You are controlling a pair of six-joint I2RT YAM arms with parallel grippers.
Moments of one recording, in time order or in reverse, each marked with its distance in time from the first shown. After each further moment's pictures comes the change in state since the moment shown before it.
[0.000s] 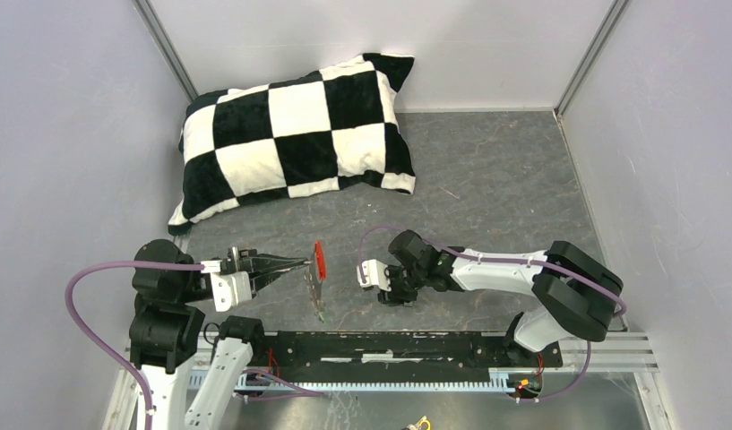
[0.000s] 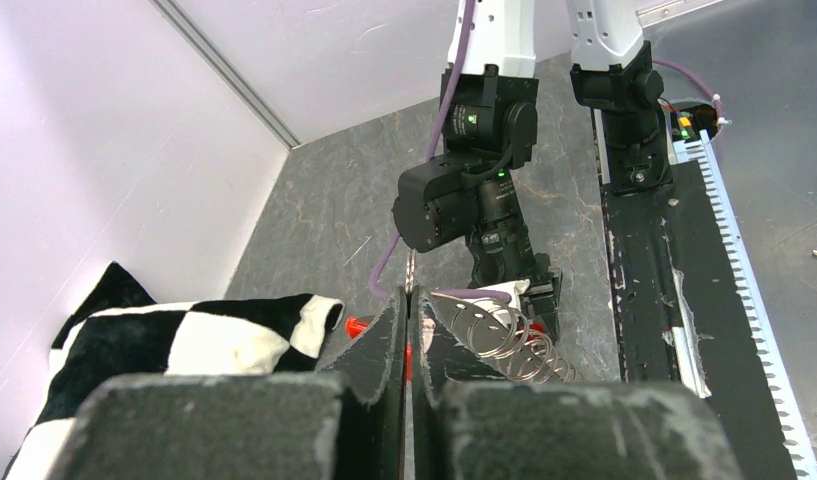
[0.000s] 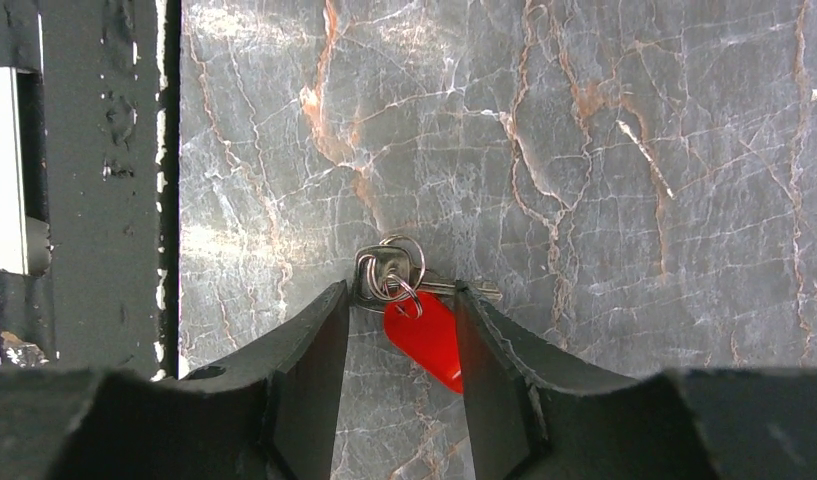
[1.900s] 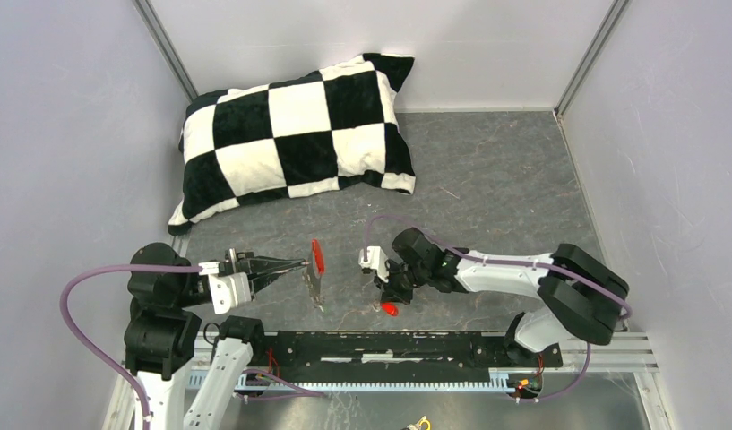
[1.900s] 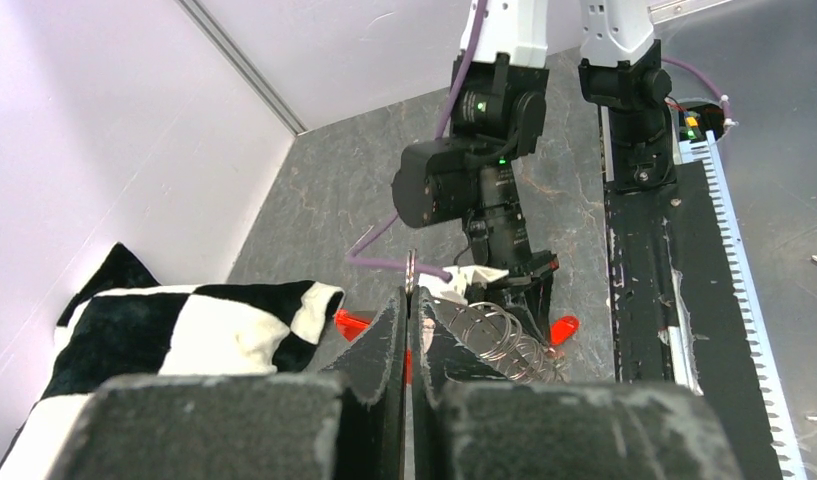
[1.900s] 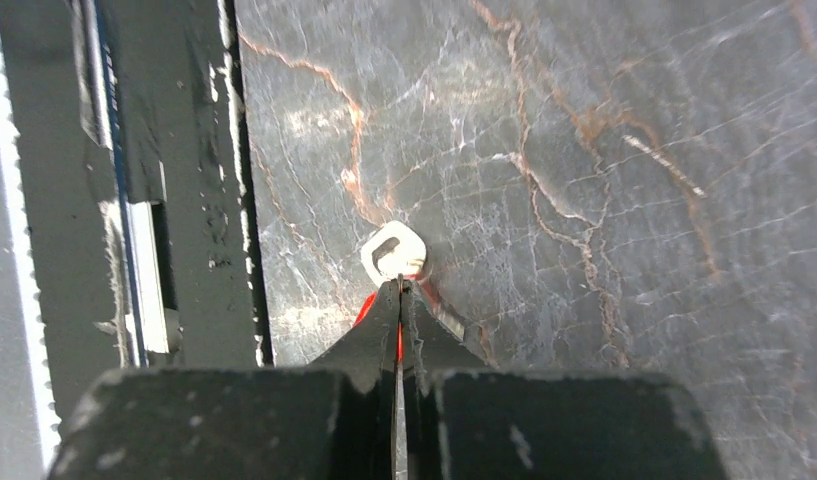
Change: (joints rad) left arm 0.000 -0.006 0.034 -0.064 -0.036 0.003; right arm -0.013 0.002 -0.010 0.100 -0.080 0.329
